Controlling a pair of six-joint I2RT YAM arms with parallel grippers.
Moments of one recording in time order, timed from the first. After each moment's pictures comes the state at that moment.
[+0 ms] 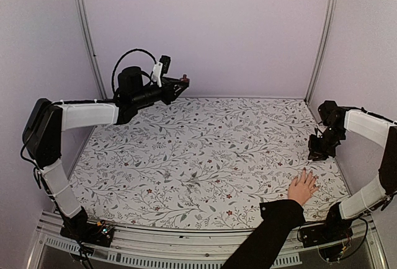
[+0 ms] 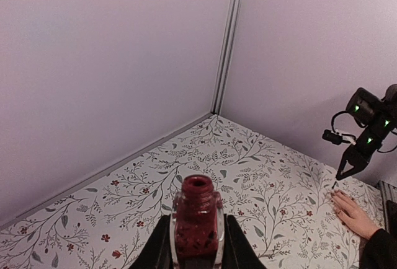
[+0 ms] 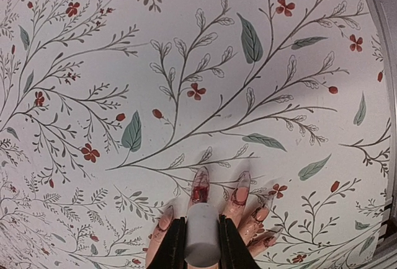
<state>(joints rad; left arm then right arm) -0.49 1.78 1.23 0.53 0.46 -0.13 0.01 1.41 0.95 -0.90 -0.03 0.34</state>
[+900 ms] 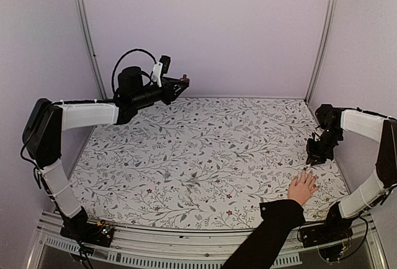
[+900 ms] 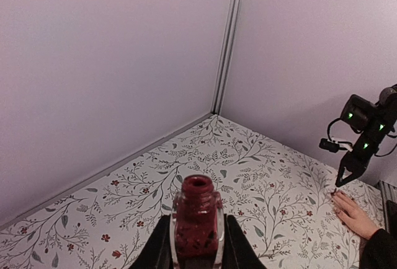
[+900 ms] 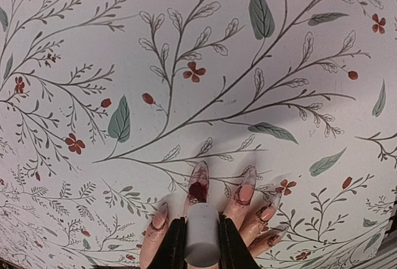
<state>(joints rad) -0.49 1.78 1.23 0.53 0.46 -0.13 0.01 1.48 0.95 -0.92 -0.06 0.33</state>
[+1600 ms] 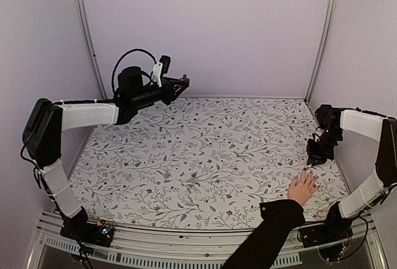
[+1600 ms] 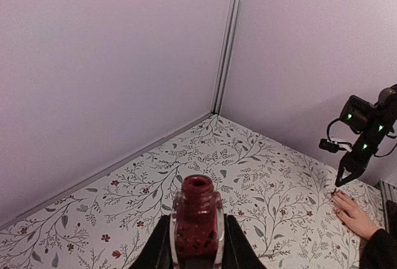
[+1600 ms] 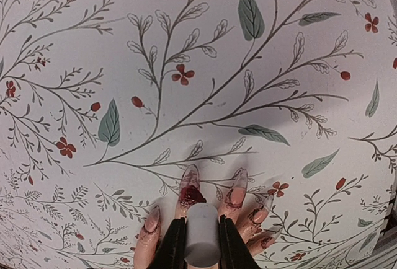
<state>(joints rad) -0.49 1.78 1.23 0.53 0.45 -0.13 0.01 1.49 0.95 -0.92 -0.03 0.33</state>
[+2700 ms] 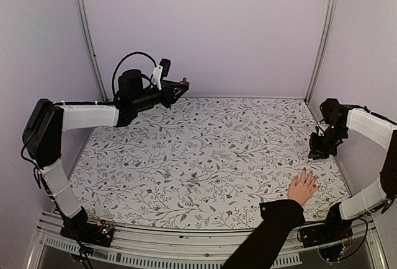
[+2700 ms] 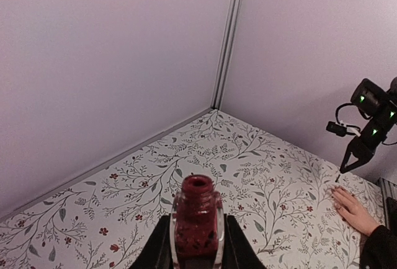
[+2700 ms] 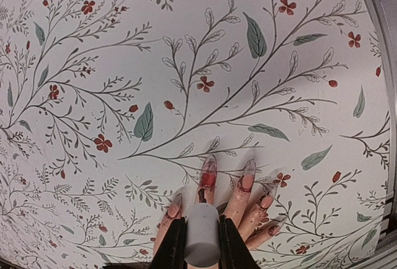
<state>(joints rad) -0.49 1.78 1.20 0.54 0.45 -0.13 0.01 1.38 0.98 -0.94 -0.06 0.35</state>
